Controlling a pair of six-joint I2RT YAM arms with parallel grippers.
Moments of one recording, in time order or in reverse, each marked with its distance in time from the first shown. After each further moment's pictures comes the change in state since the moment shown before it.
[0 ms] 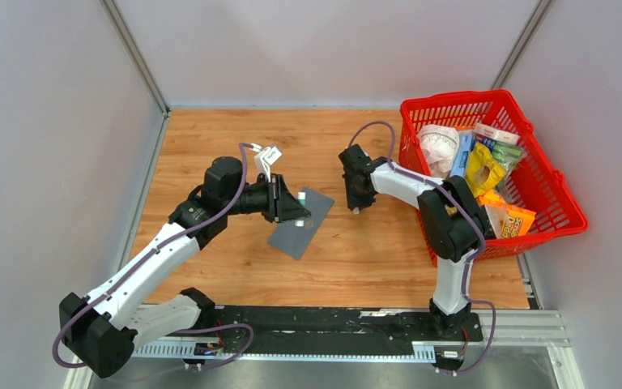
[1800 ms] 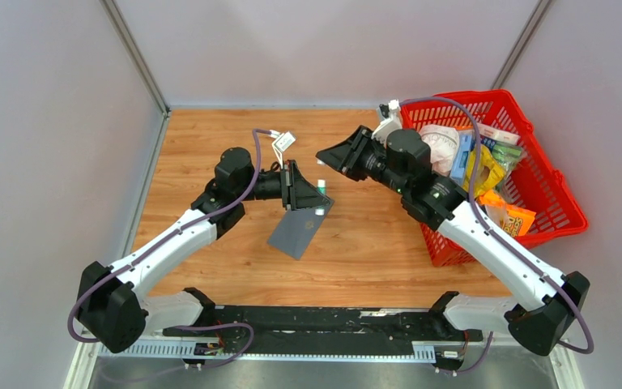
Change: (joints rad) left arm -0.029 0.166 -0.002 0.481 0.204 -0.207; right arm 0.175 -0.724 -0.060 0.360 -0.178 0.538
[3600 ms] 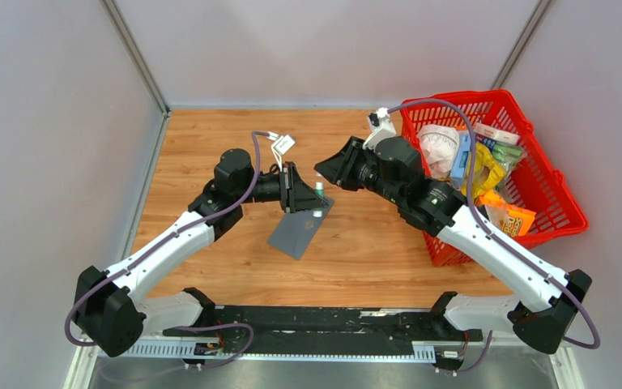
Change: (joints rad) left arm -0.004 -0.025 0.000 -0.072 -0.032 0.070; right arm 0.107 -0.007 0.031 -0.122 0.131 -0.116
